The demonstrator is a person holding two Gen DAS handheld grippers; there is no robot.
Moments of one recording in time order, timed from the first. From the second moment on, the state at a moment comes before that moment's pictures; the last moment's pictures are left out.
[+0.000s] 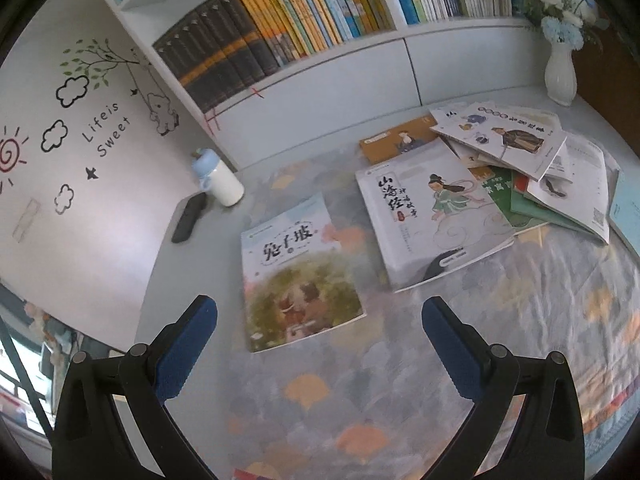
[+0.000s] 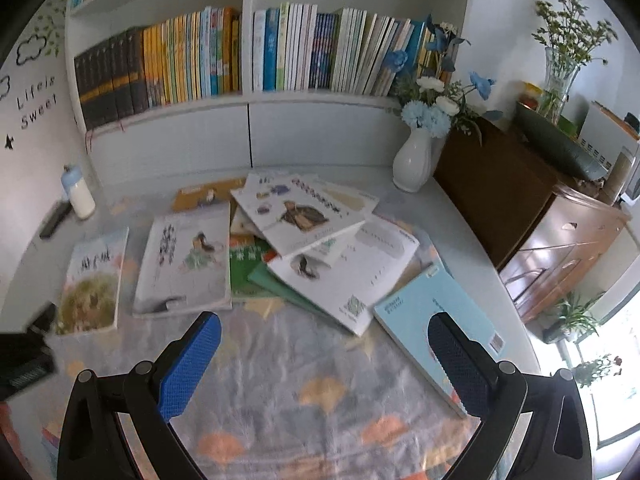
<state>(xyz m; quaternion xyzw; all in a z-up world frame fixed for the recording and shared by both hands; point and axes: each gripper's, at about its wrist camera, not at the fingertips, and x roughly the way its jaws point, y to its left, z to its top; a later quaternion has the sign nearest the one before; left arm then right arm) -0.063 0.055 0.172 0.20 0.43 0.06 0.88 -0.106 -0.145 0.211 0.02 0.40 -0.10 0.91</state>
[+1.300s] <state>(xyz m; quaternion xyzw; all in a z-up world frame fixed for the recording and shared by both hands) -0.057 0.225 0.209 -0.01 0.40 0.00 0.92 -0.088 -0.118 0.181 0.04 0.41 -0.12 0.90</state>
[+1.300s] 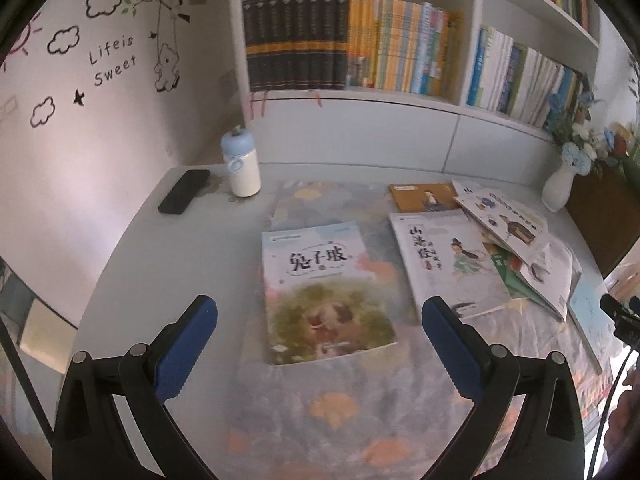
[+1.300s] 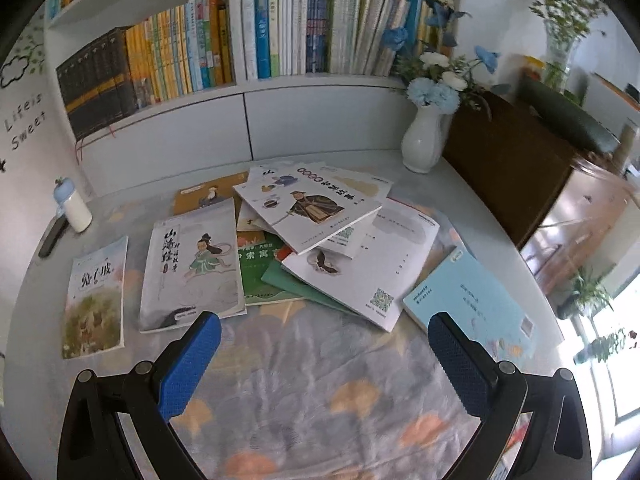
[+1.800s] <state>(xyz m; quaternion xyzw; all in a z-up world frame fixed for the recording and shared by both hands) -0.036 0.283 0.174 -0.01 0.44 -0.04 0.90 -0.089 -0.027 0.181 0.02 0.42 -0.12 0.90</state>
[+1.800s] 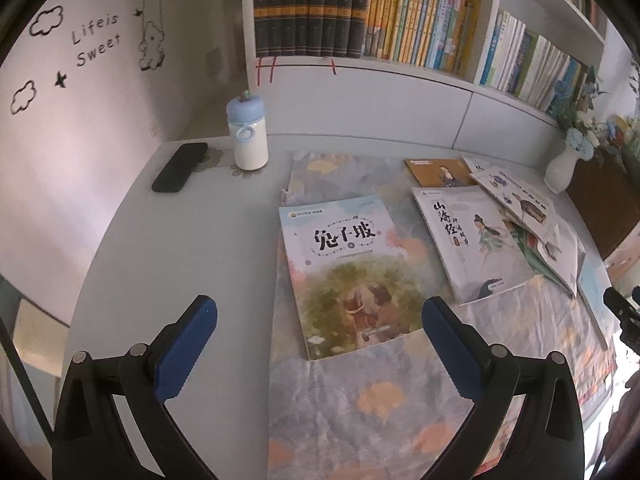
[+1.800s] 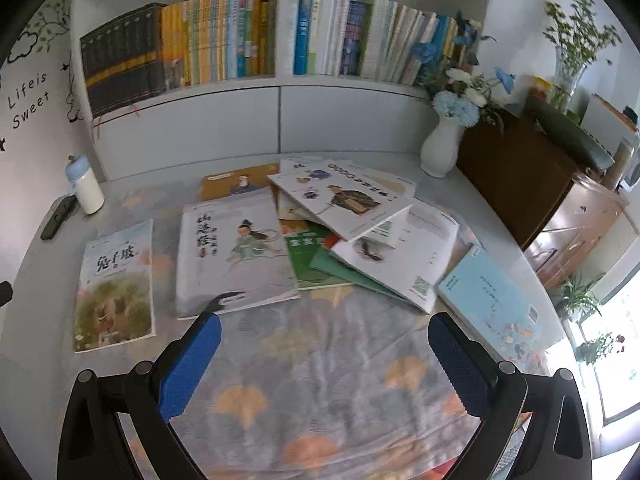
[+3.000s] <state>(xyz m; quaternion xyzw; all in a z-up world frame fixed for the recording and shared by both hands) 0.049 0.299 0.038 -0.10 0.56 -0.12 0.81 0.043 0.120 0.059 0.02 0.52 0.11 0.84</state>
